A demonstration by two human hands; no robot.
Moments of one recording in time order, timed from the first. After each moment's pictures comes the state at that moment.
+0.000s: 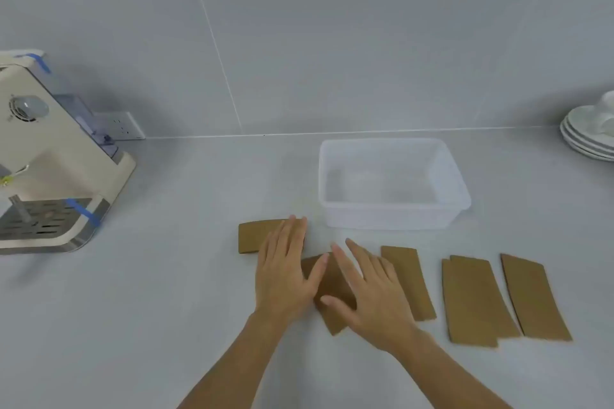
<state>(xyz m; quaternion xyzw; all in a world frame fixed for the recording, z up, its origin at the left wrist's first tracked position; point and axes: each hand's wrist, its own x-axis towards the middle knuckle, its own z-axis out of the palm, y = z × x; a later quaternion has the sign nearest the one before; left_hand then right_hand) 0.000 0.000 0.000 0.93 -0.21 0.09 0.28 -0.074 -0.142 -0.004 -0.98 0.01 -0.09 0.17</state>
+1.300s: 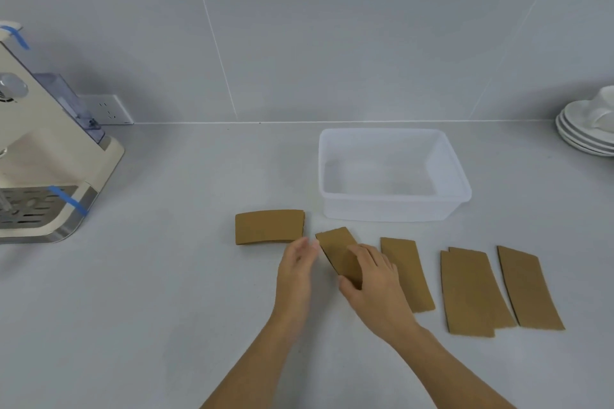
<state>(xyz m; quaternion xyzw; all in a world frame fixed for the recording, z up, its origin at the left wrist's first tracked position) -0.019 -0.017 0.002 0.68 0.08 -0.18 0.70 -0.070 -0.136 -0.001 -0.94 0.11 -0.06 0.31</state>
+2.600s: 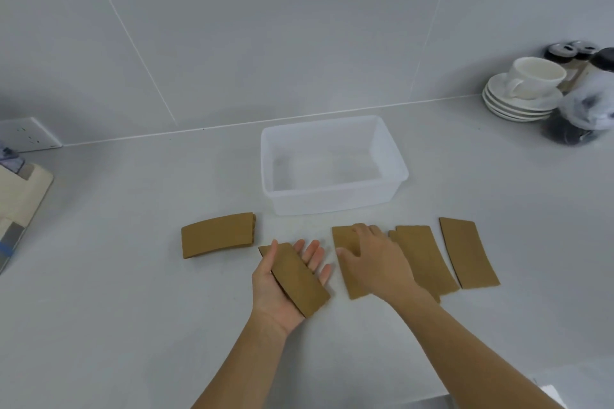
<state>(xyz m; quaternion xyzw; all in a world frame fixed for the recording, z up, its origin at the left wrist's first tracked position) -0.026 -0.054 -0.017 0.25 0.22 -0.42 0.85 -0.077 -0.201 0.014 -0.93 0.25 0.05 0.26</state>
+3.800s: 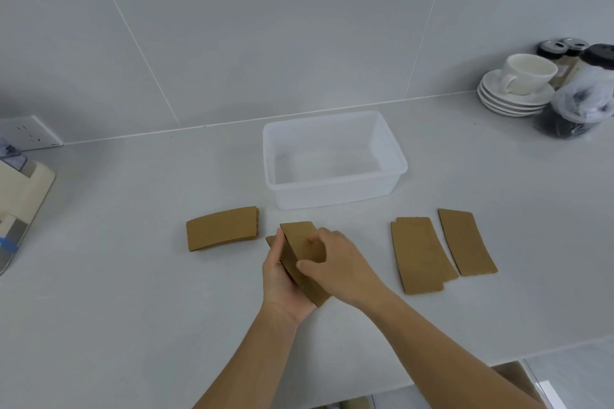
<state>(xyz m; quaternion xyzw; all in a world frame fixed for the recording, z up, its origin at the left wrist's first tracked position) -0.032 -0.052 -0.009 0.27 0.15 -0.46 0.83 -0.077 -0.142 0.045 -0.87 0.21 0.07 0.44</state>
